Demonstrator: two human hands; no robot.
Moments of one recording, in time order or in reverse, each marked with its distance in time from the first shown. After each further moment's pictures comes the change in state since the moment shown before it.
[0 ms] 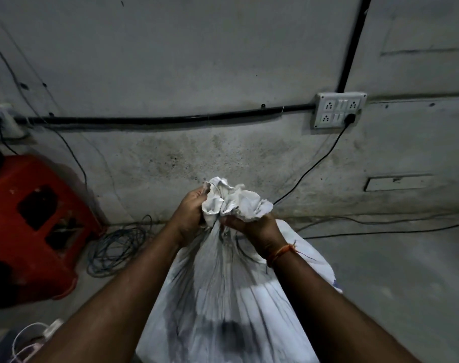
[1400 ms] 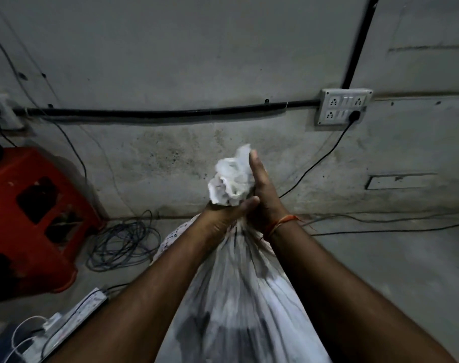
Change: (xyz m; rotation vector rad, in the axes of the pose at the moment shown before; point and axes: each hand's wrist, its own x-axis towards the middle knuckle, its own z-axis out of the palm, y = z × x) left_hand 0.000 -0.018 0.044 -0.349 0.057 -0.060; right_hand 0.033 -0.053 0.036 0.302 0.087 0.272
